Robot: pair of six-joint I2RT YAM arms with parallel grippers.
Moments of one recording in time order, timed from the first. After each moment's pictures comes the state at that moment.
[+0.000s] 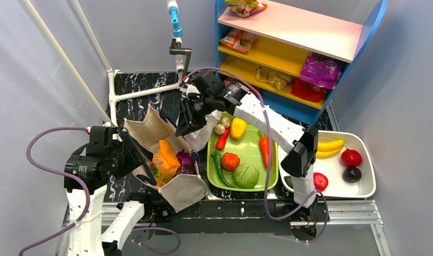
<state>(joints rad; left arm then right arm) -0.10 0.77 1.35 -1.61 -0.05 -0.63 0.95 1.97 2.10 -0.91 -0.61 0.73</state>
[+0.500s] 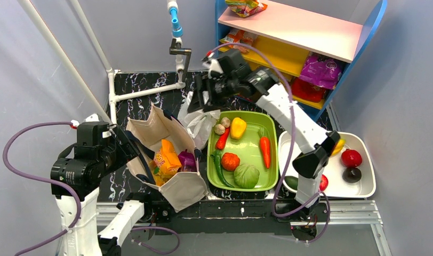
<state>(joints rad) -0.10 0.82 1.54 -1.63 -0.18 -0.61 0.85 1.88 2.19 -1.01 -0.49 0.60</state>
